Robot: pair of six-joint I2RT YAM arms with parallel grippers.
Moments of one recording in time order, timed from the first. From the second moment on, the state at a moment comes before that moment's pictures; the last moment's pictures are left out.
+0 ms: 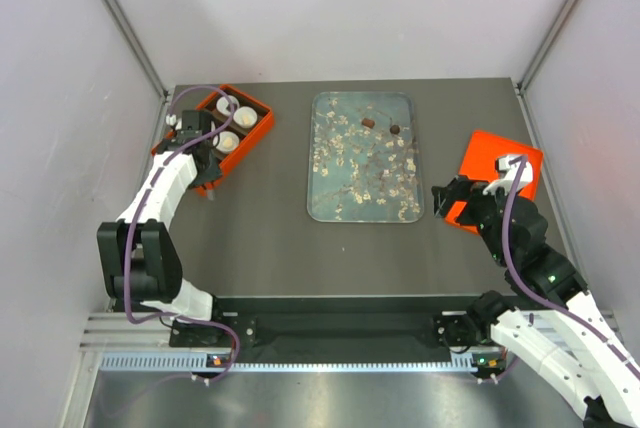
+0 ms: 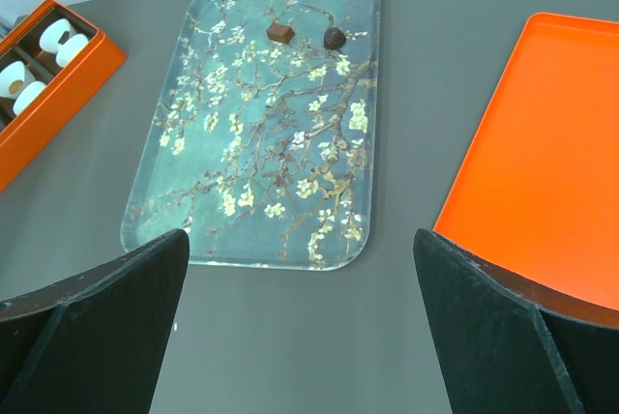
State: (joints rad) left arm -0.01 1.52 1.21 -0.74 -0.32 -0.40; right arm 0.56 0.49 0.74 -0.51 0.38 0.39
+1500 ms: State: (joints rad) left arm -0.24 1.33 1.05 -0.57 0.10 -0.41; right arm 0.56 0.54 0.76 -0.55 0.37 0.42
